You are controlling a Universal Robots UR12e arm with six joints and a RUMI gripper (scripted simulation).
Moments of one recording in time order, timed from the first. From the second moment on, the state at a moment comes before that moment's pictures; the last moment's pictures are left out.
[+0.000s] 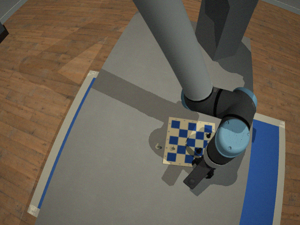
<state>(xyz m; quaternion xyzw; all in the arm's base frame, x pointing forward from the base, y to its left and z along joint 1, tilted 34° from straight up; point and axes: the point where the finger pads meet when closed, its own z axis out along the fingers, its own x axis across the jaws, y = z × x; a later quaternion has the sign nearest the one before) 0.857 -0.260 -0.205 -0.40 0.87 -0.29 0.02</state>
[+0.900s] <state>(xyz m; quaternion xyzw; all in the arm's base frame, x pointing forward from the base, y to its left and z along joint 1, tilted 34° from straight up) 0.860 -0.265 -0.214 -0.40 0.87 -0.29 0.02</state>
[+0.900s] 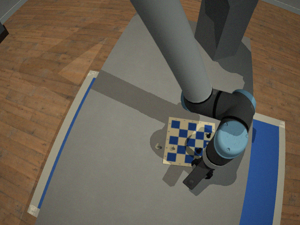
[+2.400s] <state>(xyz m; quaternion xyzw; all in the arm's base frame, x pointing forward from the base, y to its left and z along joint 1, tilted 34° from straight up) 0.860 -0.265 -0.214 -0.40 0.87 -0.29 0.02</state>
